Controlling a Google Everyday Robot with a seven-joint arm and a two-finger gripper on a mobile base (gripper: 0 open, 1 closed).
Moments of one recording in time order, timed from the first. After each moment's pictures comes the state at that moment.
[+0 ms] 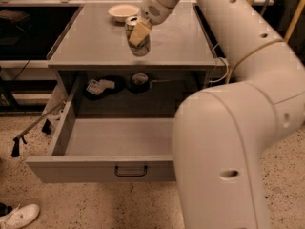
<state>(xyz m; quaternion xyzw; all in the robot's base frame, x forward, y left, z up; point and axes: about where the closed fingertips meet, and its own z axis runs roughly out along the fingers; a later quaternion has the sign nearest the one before) 0.751 0.024 0.924 -0.57 0.76 0.12 0.27</state>
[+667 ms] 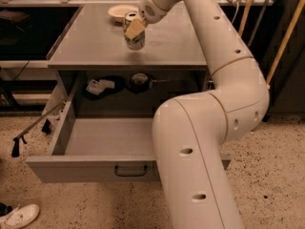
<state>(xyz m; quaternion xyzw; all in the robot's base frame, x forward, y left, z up) 0.809 0.042 0.914 -0.52 0.78 0.15 0.32</state>
